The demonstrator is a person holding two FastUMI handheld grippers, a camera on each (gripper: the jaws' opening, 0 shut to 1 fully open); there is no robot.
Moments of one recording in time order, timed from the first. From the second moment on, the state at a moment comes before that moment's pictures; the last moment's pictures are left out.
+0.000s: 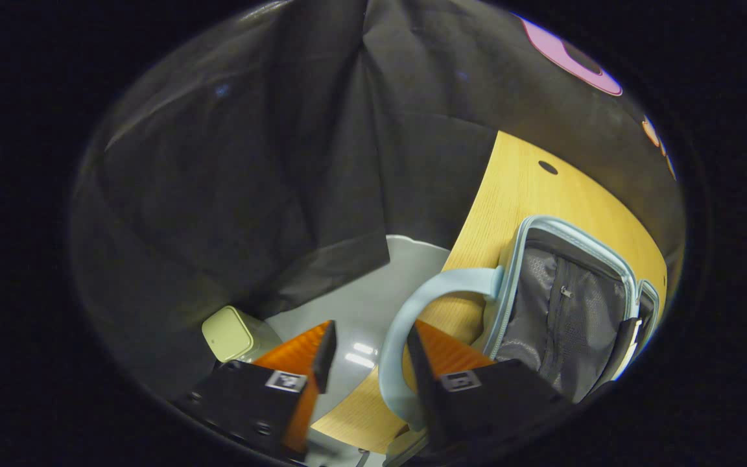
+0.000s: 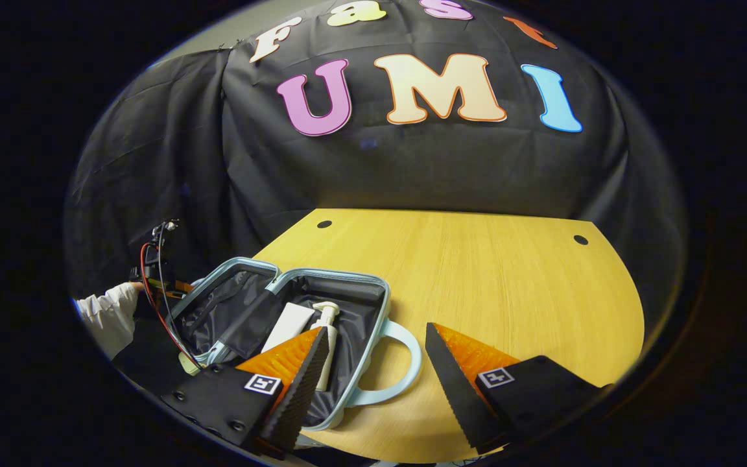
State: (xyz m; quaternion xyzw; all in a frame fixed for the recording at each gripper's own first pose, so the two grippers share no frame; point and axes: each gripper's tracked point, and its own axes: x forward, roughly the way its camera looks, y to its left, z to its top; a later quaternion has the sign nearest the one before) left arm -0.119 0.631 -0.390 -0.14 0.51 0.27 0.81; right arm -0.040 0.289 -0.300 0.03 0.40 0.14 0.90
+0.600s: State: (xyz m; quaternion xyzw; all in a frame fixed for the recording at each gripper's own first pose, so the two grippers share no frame) left arm -0.098 0.604 -0.251 -0.03 0.44 0.27 0.86; right arm -0.035 0.265 -0.280 0.05 0.37 0.17 0.91
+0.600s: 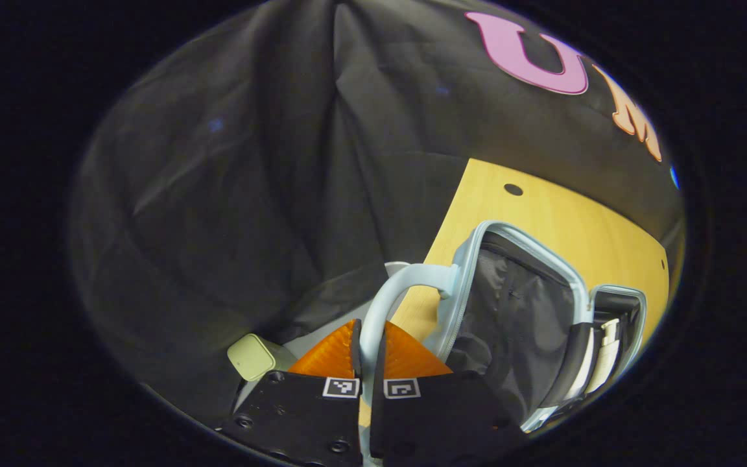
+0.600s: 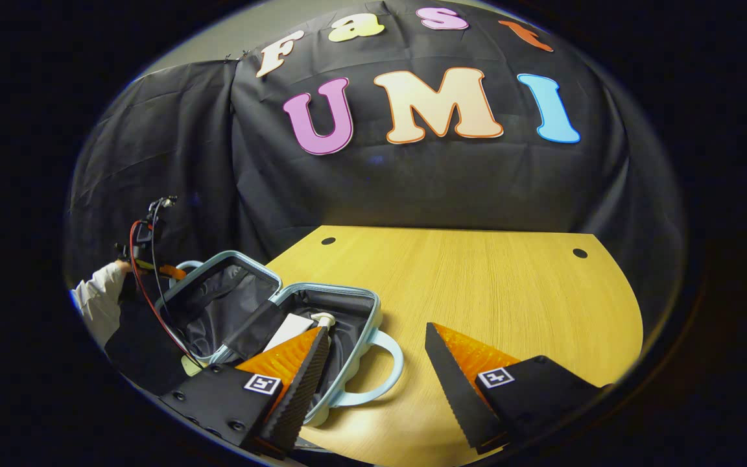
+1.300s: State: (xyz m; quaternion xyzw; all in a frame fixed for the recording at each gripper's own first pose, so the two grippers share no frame) left arm -0.059 0.466 -0.125 0.07 0.37 0.19 0.91; right arm -0.048 0.214 -0.266 0.08 0.35 0.18 0.92
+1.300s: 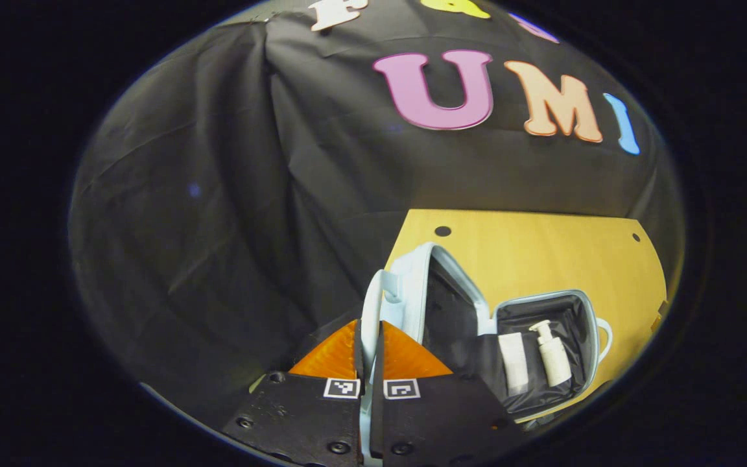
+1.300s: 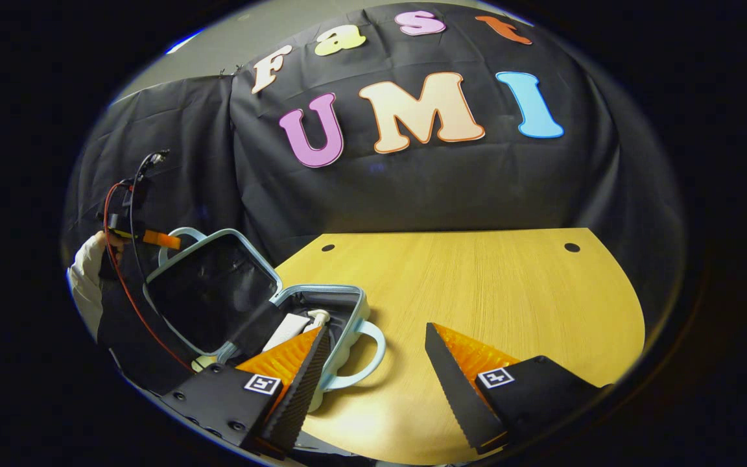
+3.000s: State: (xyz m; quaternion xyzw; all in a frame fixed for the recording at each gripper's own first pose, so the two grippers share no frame) left arm -0.011 0.076 -0.252 -0.09 0.42 -0.17 0.89; right arm -0.086 0.080 -0.237 0.08 0.35 0.08 0.93
